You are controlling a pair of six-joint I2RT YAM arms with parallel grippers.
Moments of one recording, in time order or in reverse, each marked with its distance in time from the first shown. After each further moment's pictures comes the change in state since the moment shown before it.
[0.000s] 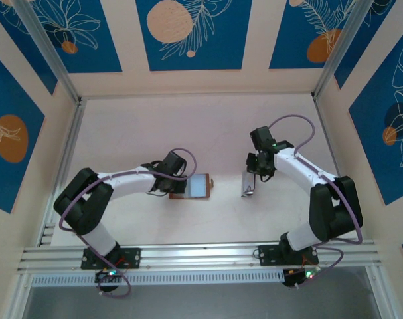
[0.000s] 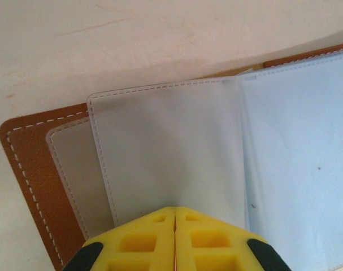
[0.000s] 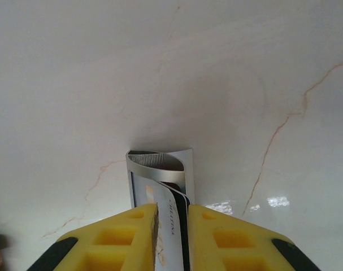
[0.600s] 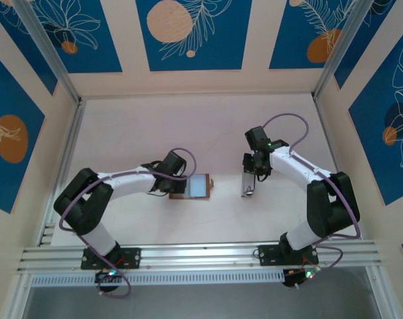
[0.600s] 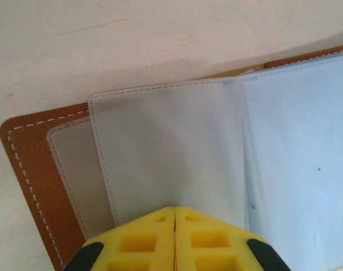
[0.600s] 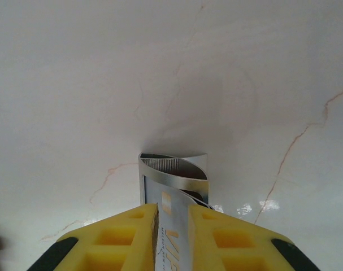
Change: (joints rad) left arm 0.000 0.000 0.000 0.002 0.000 -0.008; right arm 0.036 0.034 0.018 0.008 0.019 -0.017
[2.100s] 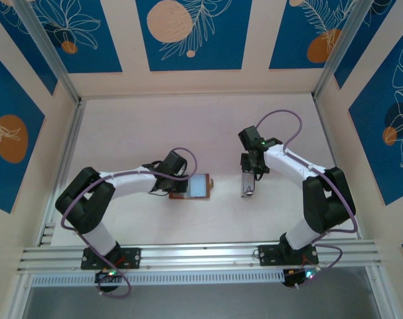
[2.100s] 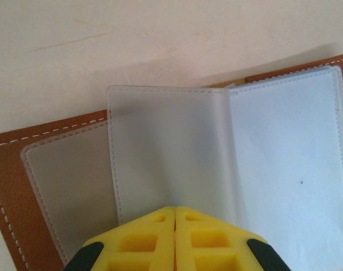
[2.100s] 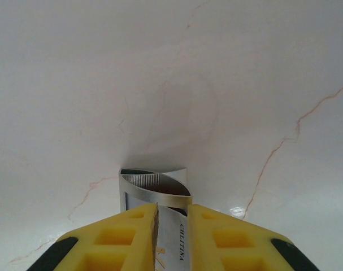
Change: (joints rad) left arm -0.002 0.014 -0.001 0.047 0.019 -0.010; right arm 0.055 0.047 0.040 -0.027 0.133 -0.011
